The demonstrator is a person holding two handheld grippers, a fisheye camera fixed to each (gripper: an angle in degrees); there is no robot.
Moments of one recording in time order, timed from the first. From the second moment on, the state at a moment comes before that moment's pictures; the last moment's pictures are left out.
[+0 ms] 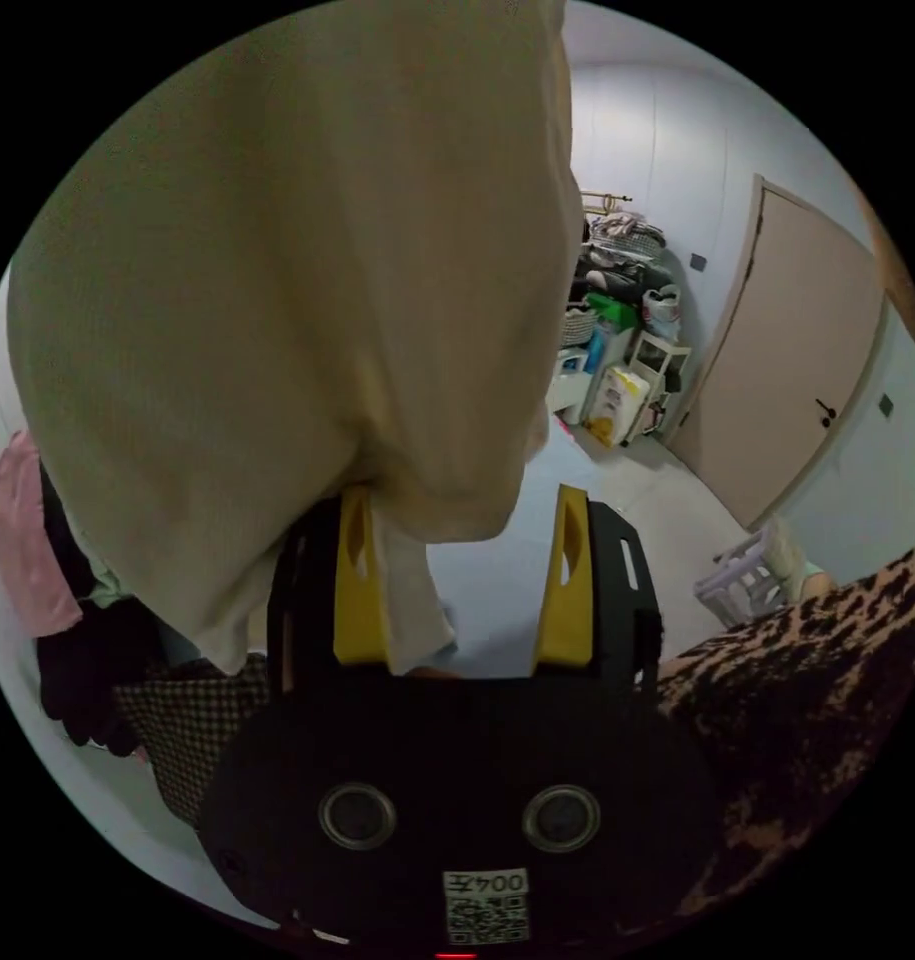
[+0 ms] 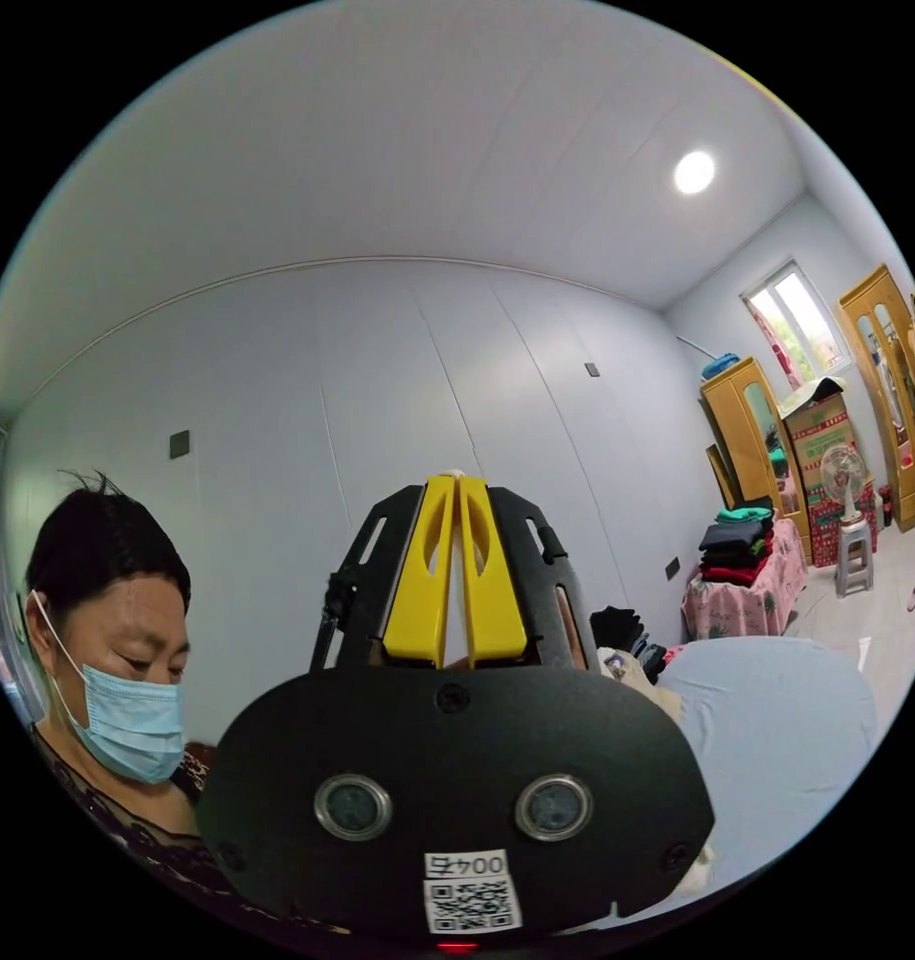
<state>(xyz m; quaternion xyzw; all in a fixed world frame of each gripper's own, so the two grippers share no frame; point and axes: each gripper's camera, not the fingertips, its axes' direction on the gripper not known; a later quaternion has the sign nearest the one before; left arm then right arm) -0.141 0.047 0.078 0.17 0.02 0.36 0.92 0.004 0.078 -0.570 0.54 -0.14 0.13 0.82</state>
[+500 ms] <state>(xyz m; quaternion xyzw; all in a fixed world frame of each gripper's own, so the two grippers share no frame) -0.289 0.050 -0.060 0.28 0.11 0.26 0.92 0.031 0.159 -0.612 0.57 0.03 0.15 0.80</state>
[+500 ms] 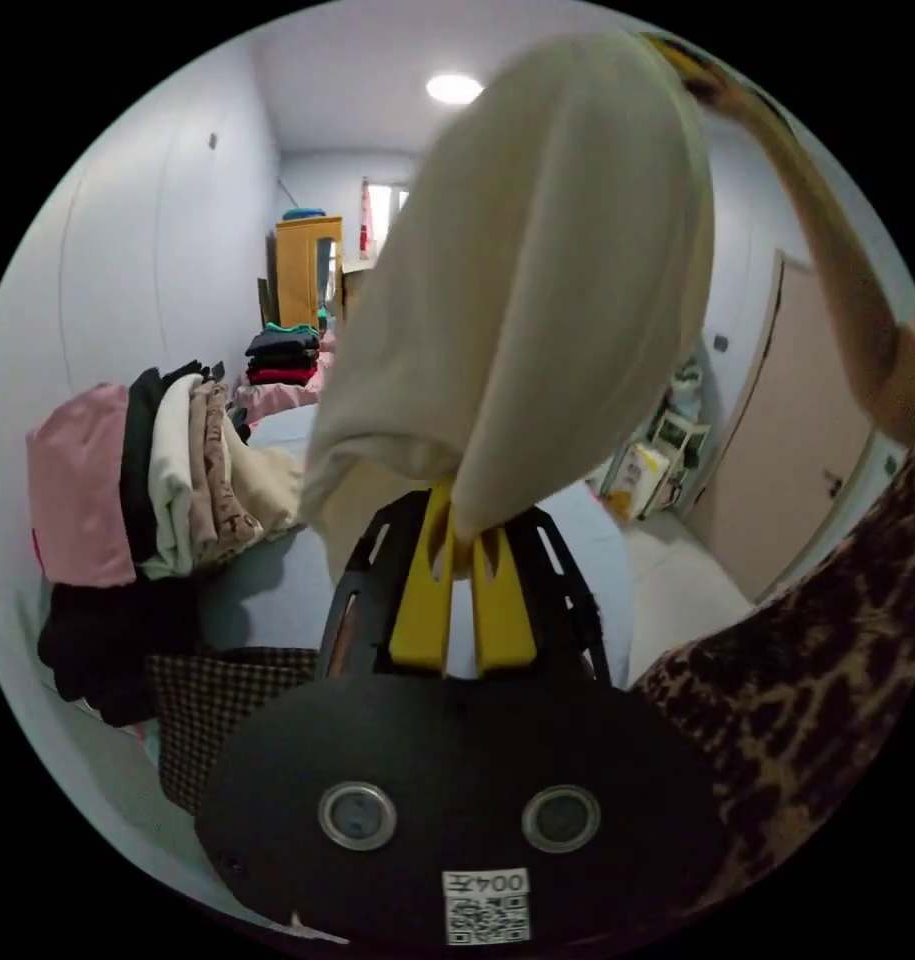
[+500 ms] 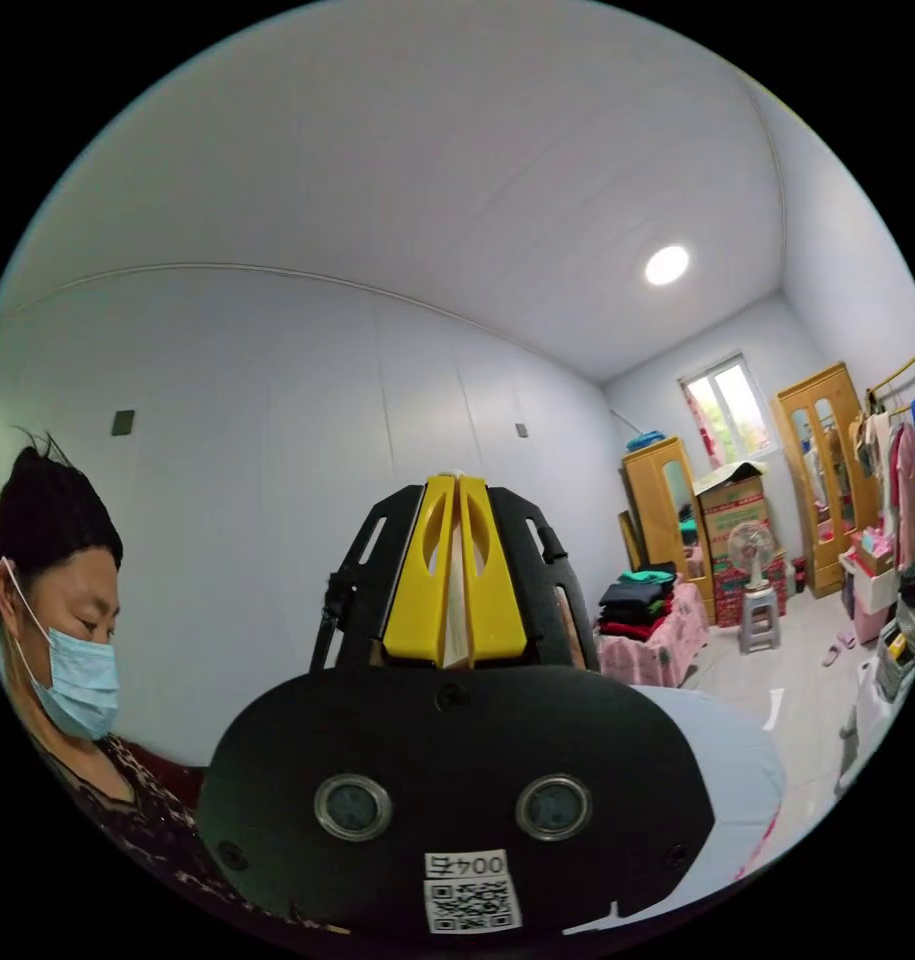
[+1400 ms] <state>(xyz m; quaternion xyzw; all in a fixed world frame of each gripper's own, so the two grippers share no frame) -0.363 -0.047 -0.255 0.44 0.09 0.21 0.87 0.189 0.225 -0.482 0.53 0.10 0.26 0.80</state>
